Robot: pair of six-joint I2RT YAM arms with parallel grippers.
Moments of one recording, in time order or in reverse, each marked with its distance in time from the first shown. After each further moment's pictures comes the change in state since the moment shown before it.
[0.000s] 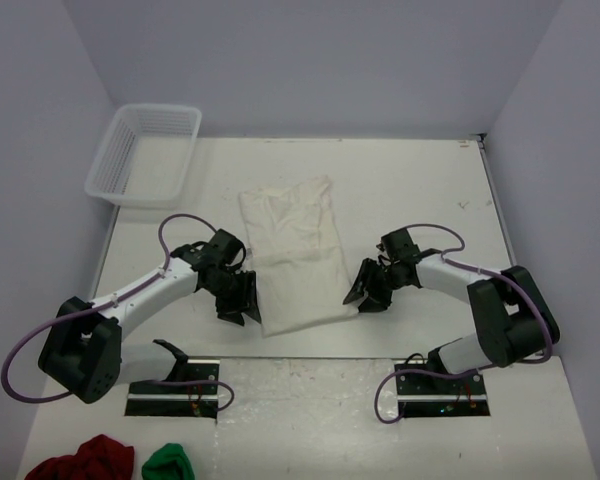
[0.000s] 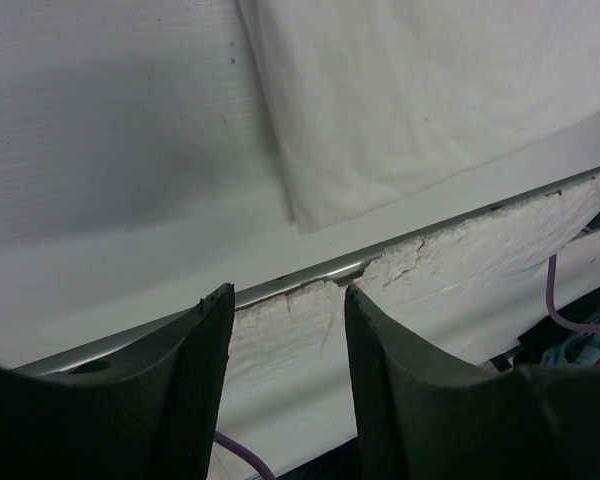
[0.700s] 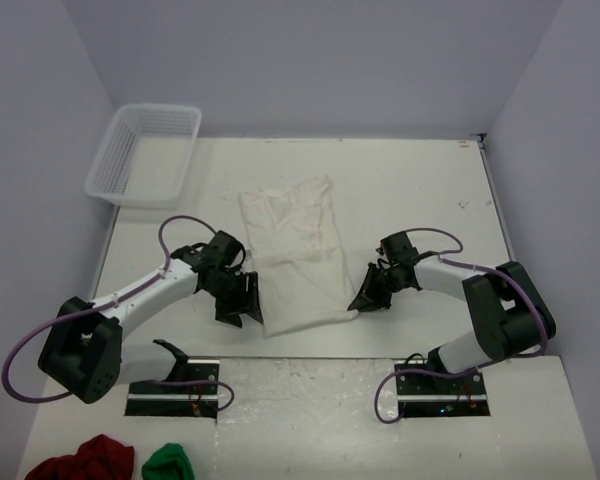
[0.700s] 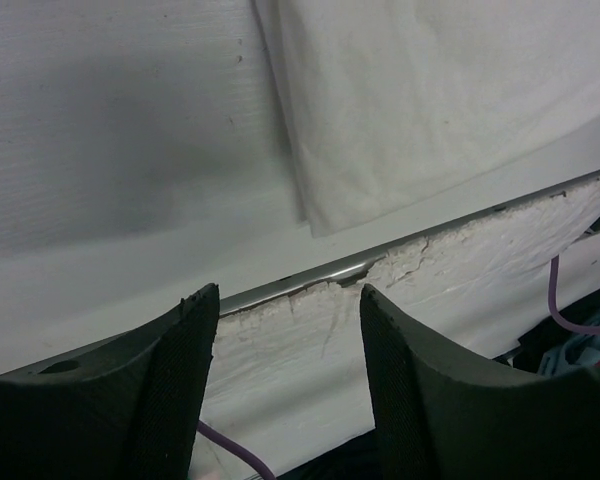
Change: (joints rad) left arm 0.000 -0.001 -0.005 -0.009 -0.019 -0.003; right arm 0.000 0.029 -0.031 0.048 -0.021 0.014
